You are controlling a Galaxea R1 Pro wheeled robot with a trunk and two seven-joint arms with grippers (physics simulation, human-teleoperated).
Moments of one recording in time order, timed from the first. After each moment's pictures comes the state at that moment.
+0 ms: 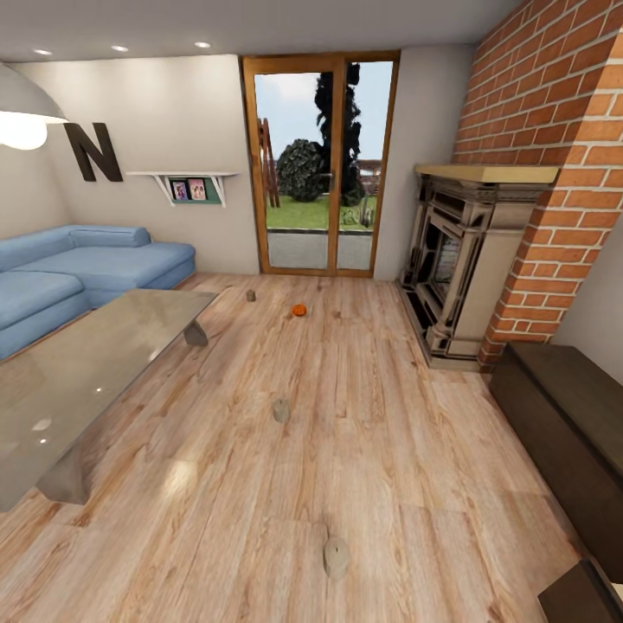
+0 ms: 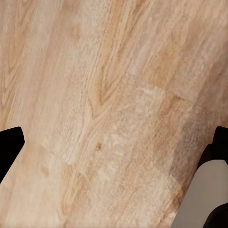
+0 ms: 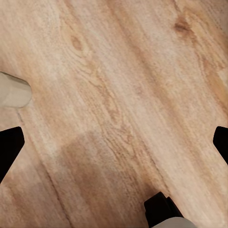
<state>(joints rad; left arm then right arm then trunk) -0.28 0.12 -0.41 -0.03 0.60 -0.09 0.35 -0.31 -0.08 0.02 -0.24 -0.62 -0.12 -0.08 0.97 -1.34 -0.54</state>
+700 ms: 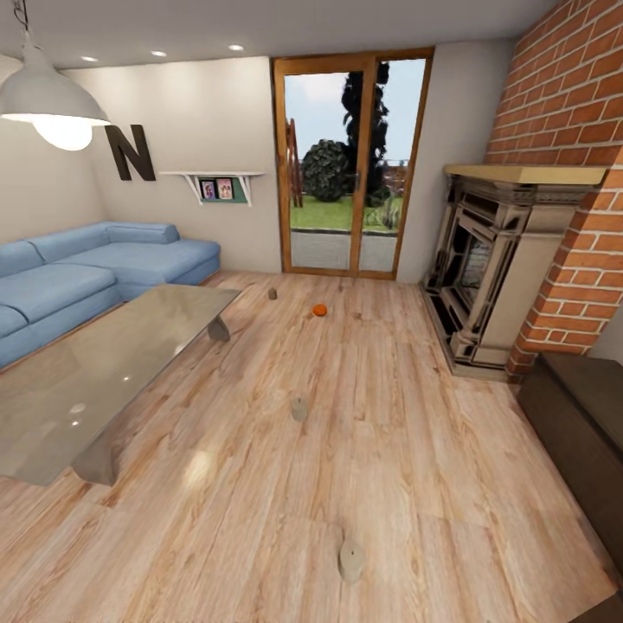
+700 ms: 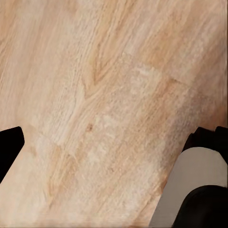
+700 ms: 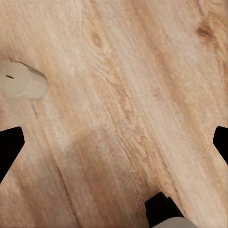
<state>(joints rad) -0.27 0.08 -0.40 -0.03 0.60 -0.09 0.35 -0.31 -0.07 0.02 -0.24 -0.62 -0.11 -0.08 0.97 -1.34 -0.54</state>
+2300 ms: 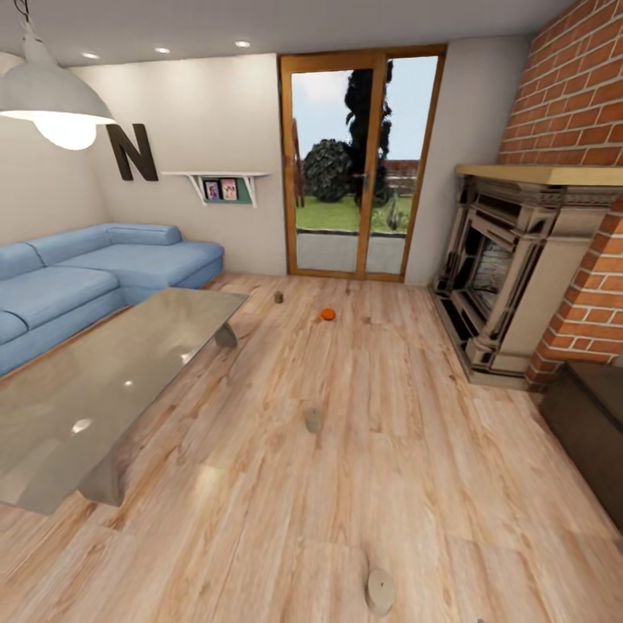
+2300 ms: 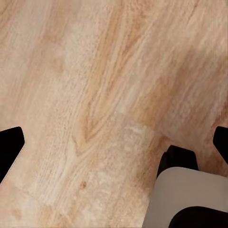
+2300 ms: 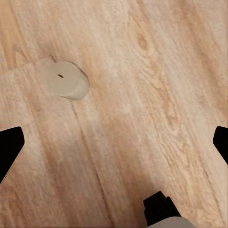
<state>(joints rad) -0.28 0.17 -0.40 -0.03 0.60 -0.13 0.08 -0.31 -0.07 0.08 -0.24 -0.62 -0.11 -0.08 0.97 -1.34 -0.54</state>
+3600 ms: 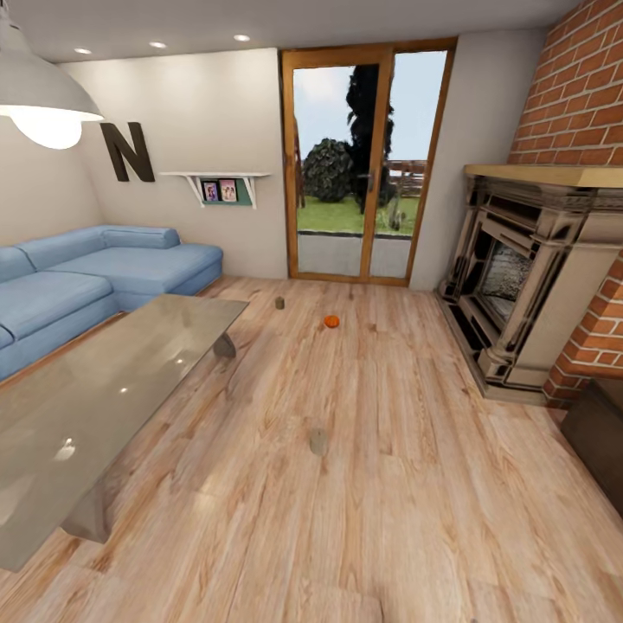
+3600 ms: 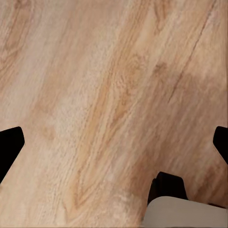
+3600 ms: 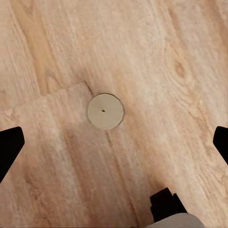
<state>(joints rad) -0.28 0.20 -0.40 -0.14 0.60 -0.11 0.07 -0.31 -0.05 0.09 -0.24 -0.62 -0.12 -0.08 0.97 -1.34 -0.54</state>
